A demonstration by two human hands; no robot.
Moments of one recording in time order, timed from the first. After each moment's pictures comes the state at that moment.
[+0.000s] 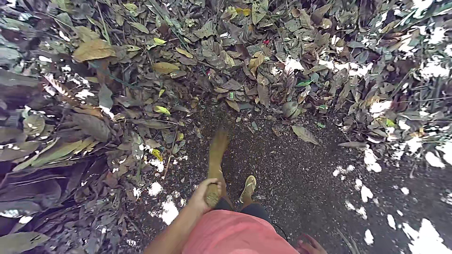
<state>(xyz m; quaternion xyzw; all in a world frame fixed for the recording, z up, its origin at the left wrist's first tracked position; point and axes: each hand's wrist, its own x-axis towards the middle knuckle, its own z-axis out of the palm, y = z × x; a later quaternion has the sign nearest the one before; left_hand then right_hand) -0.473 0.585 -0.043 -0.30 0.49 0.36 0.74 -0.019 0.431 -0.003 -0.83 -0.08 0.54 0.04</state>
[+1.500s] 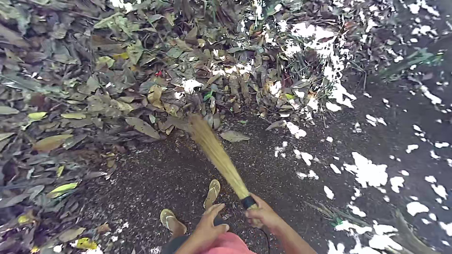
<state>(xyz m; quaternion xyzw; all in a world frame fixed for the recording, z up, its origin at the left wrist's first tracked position) -0.112 0.661 -0.013 0.52 0.41 0.01 0.75 0.147 0.602 0.019 -0.68 -0.14 0.69 0.21</state>
